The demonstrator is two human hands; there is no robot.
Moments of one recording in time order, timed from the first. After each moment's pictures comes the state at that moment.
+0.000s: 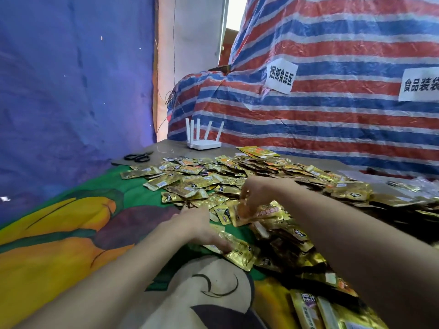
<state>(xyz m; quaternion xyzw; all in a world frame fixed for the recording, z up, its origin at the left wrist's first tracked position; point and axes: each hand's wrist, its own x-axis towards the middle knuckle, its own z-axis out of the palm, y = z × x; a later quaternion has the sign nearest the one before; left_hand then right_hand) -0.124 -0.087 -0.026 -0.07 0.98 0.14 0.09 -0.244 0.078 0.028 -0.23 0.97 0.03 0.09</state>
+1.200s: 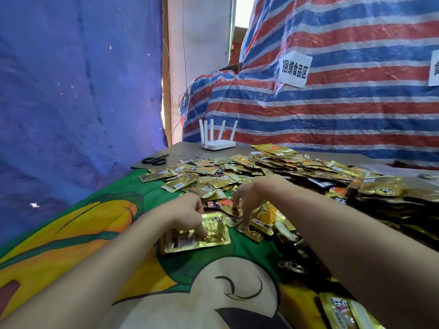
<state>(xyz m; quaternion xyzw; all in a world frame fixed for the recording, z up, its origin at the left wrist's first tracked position) -0.110 -0.140 -0.002 -0.05 0.96 0.27 0.05 -0.235 0.020 0.021 -0.29 0.93 0.14 0.17</state>
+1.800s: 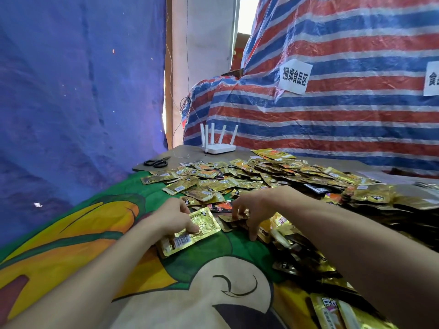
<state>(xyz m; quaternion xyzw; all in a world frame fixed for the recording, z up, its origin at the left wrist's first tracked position) -0.100 -0.156 -0.018 -0.14 0.90 0.41 -0.03 -0.211 0.045 0.024 -0.33 0.93 0.09 0.16</state>
